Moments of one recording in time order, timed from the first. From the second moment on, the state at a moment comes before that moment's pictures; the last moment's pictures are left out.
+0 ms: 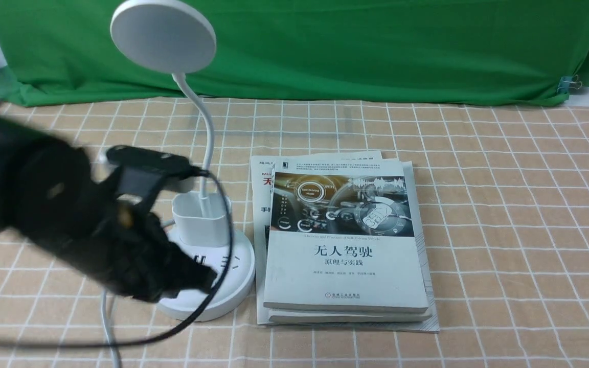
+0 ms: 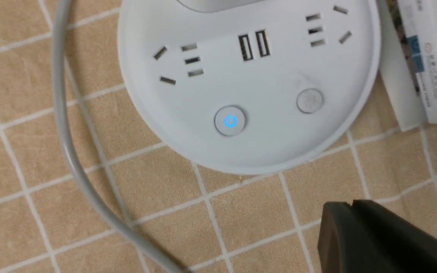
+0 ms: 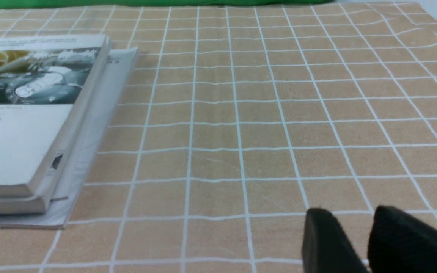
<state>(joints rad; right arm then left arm) 0.01 -0.01 0.01 0.03 0.25 0.01 -0.43 1.29 -0.83 -0.09 0.68 0.01</state>
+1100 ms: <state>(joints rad) 0.01 -0.01 0.01 0.03 0.25 0.01 -0.26 0.31 -0.10 -0.18 0.11 0.14</state>
